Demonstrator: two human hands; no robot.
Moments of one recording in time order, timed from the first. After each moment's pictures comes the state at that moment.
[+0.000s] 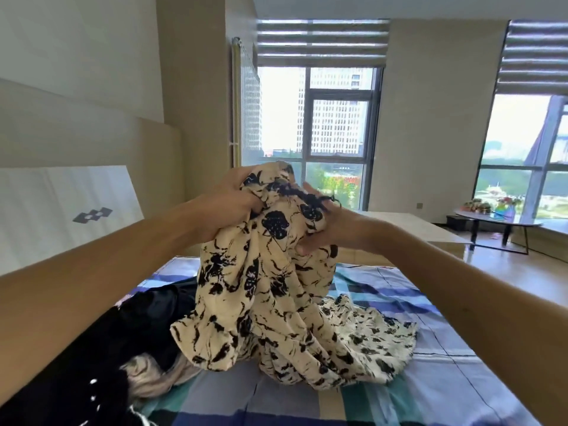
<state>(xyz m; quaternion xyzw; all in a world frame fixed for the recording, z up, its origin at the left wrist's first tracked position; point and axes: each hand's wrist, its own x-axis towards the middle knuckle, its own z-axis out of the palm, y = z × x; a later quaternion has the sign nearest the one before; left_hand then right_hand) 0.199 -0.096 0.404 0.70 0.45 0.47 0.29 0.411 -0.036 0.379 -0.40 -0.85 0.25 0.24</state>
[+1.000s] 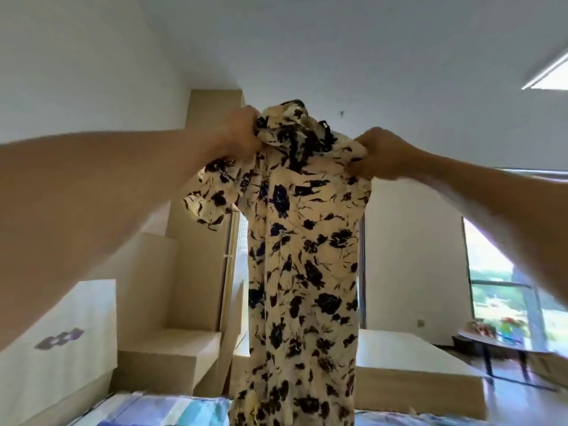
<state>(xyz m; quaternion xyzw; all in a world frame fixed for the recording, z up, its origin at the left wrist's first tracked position) 0.170 -0.041 0.737 0.70 0.49 0.44 -0.28 0.460 -0.069 0.697 -0.40 -0.78 -0.25 0.40</state>
